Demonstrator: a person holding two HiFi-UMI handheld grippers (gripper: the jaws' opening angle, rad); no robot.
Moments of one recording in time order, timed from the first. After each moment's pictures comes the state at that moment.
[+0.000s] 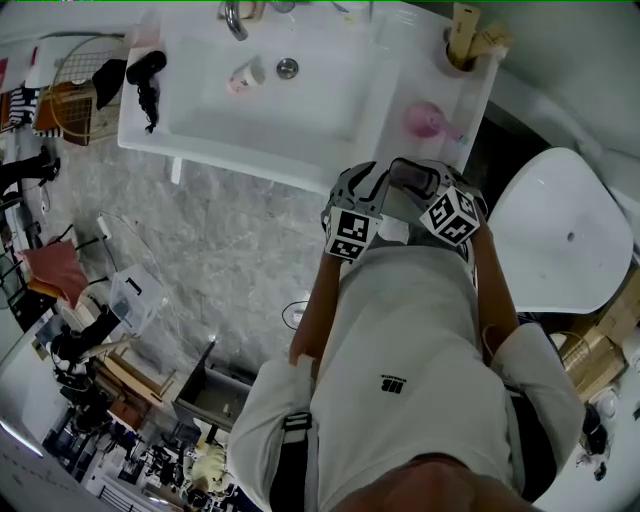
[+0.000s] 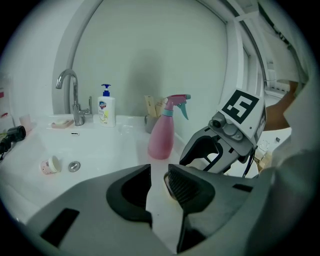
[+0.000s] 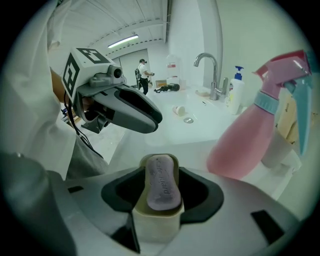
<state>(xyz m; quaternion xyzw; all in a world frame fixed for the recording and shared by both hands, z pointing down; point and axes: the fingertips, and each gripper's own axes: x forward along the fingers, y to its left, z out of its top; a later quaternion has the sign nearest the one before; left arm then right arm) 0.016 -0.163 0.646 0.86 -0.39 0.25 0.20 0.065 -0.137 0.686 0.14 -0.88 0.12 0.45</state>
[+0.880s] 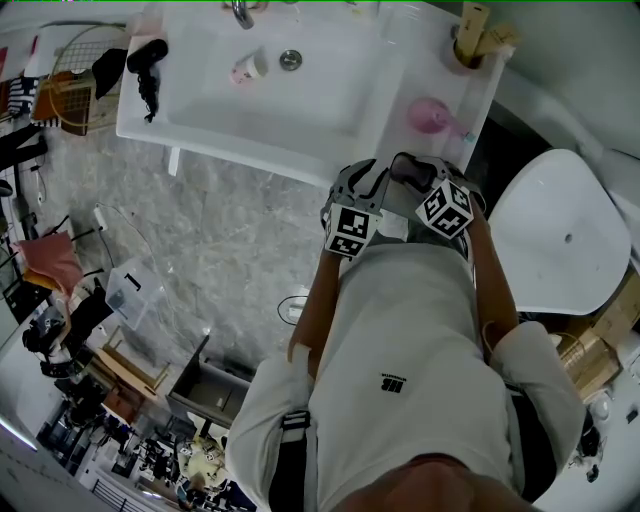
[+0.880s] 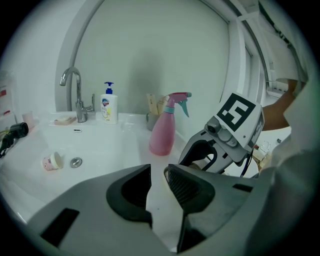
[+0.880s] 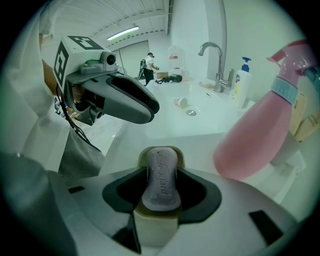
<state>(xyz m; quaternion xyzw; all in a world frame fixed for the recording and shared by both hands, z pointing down) 0.007 -0.154 0.654 0.85 -0.40 0.26 0.21 0.060 -0.132 0.709 0.13 -0.86 0.12 0.48</state>
